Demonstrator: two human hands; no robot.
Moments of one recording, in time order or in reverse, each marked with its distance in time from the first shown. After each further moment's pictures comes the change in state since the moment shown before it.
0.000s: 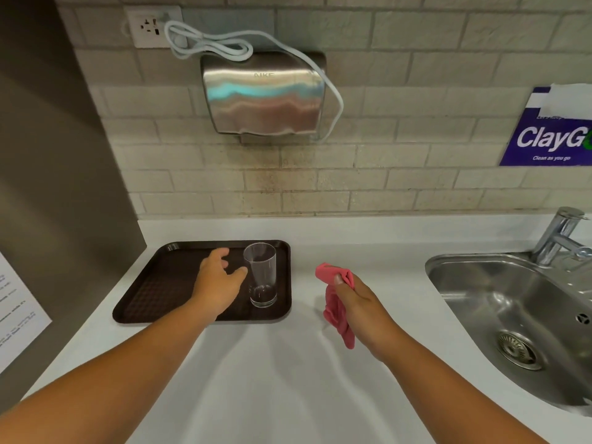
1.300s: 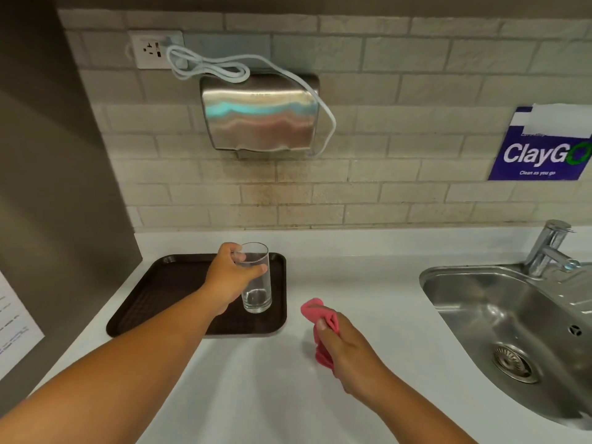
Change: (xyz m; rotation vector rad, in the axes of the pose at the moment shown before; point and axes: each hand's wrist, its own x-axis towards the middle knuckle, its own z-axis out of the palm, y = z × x) left_hand 0.020 0.034 0.013 -0.255 -0.130 0.038; right_hand -0.039 0.007 0.017 -0.097 -0.068 -0.001
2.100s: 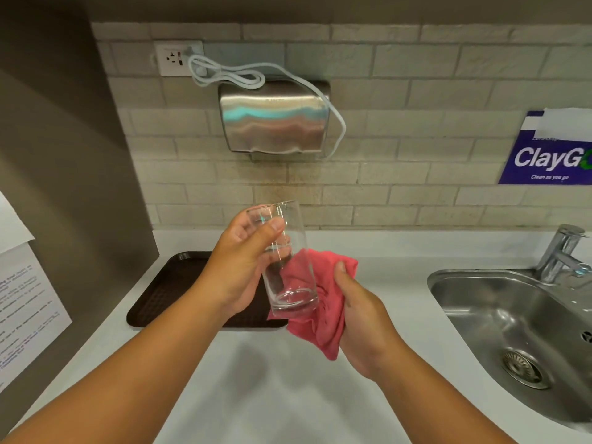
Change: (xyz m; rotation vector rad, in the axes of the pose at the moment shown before) left_hand -0.119 0.112 -0.018 -0.700 -0.248 0.192; right_hand -0.005 -0.071 0.003 0.669 -0.100 0.009
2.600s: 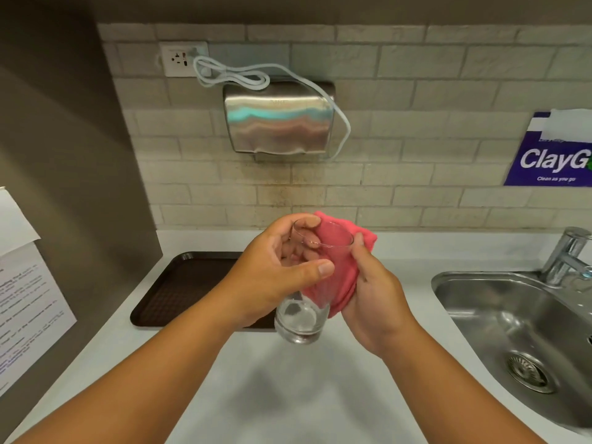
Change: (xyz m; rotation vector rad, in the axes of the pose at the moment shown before) left_hand -0.020 0.004 0.017 0.361 -0.284 0.083; right_hand 0.002 -0.033 0.015 0.051 -0.051 -0.243
